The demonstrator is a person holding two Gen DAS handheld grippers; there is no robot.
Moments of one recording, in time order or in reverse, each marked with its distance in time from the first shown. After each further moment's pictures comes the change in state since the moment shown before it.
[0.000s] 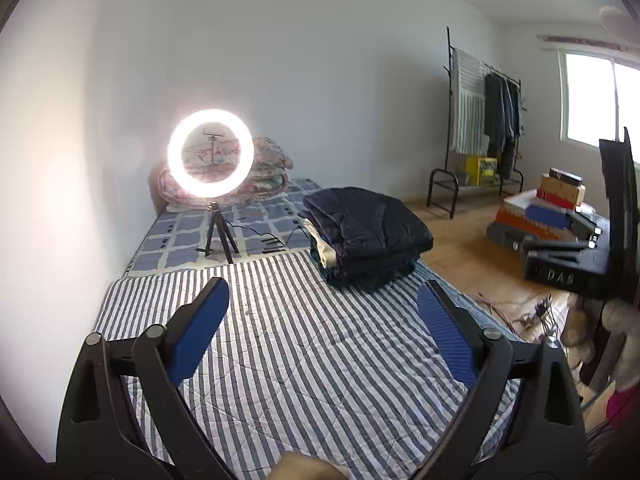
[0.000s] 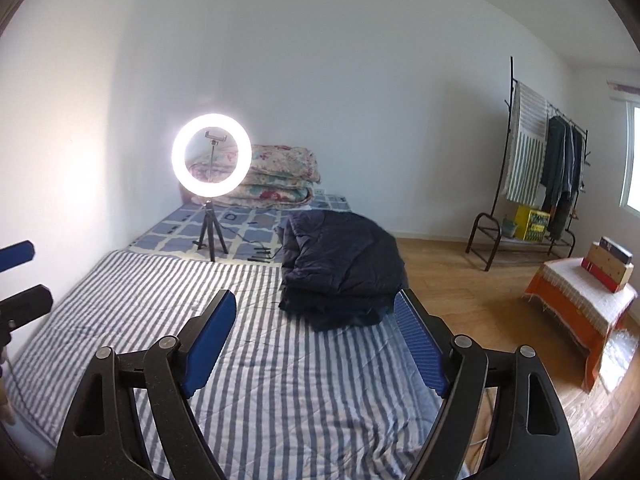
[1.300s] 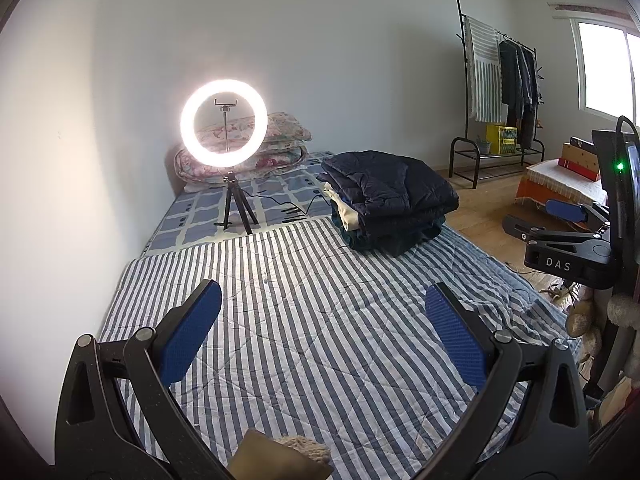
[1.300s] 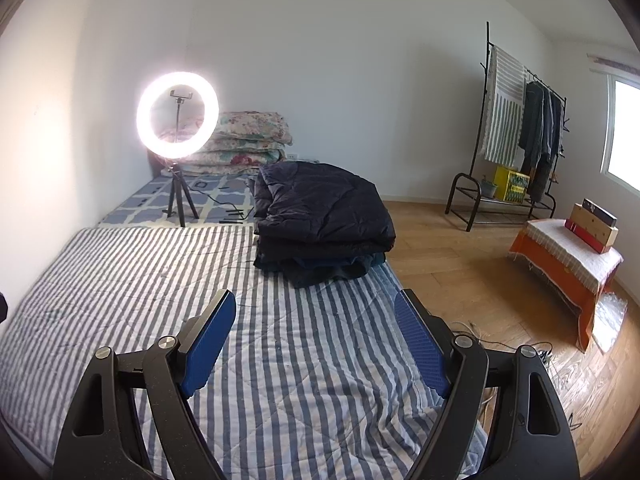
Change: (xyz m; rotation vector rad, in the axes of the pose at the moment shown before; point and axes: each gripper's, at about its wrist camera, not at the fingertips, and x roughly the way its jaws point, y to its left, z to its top) left arm 0.033 0.000 -0.049 0.061 0.093 0.084; right arm 0.020 -0.002 -0.050 0.055 0.103 -0.102
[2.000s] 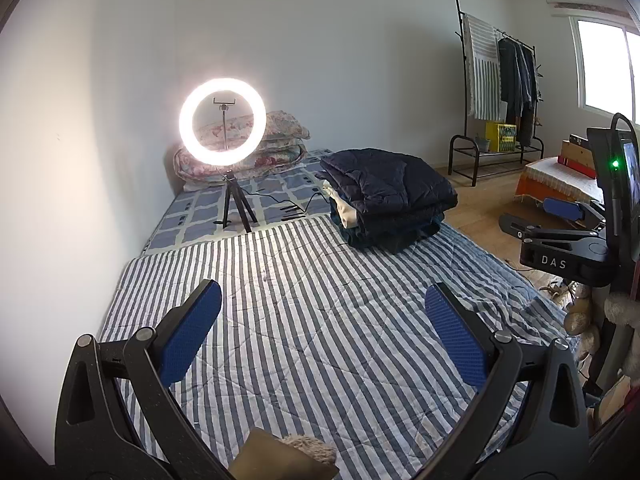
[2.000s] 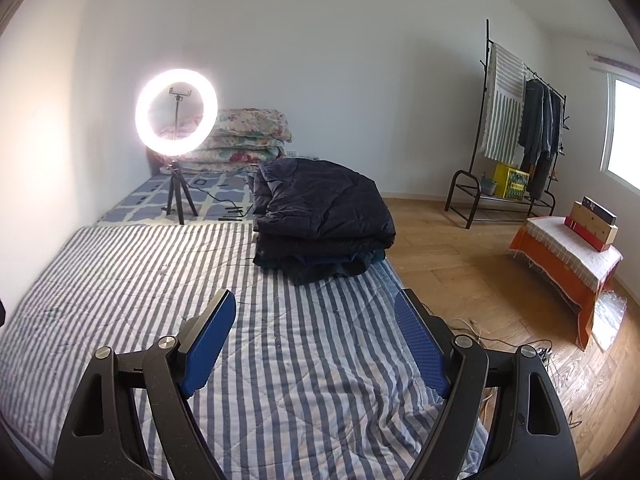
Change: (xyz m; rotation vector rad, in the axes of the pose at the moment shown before) left arm 0.001 -0.005 -0.002 0.004 0.004 0.001; right arm 0.002 0.000 0.001 0.000 0.010 -0.002
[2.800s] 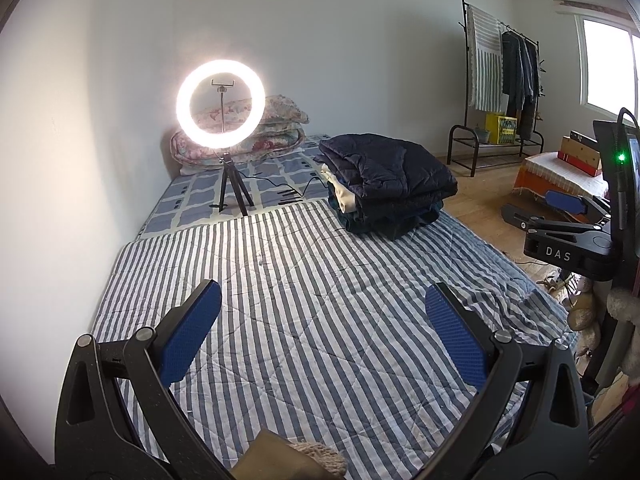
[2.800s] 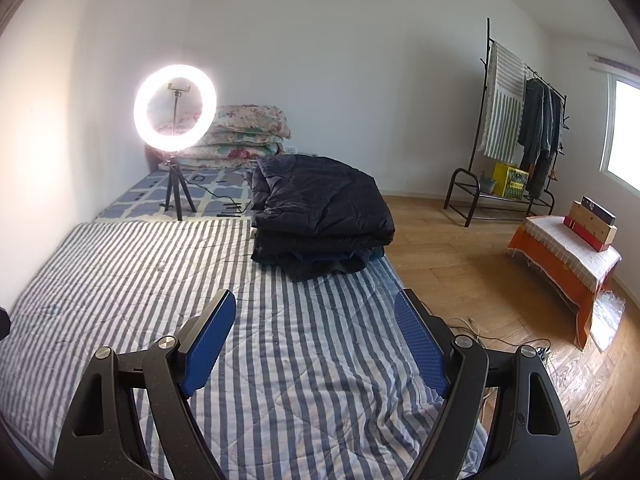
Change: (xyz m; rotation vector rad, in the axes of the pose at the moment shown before) left arm 0.010 0.005 -0.012 -0.020 0.053 -0.016; right arm 0.003 0.000 -0.002 -0.003 0.010 -0.006
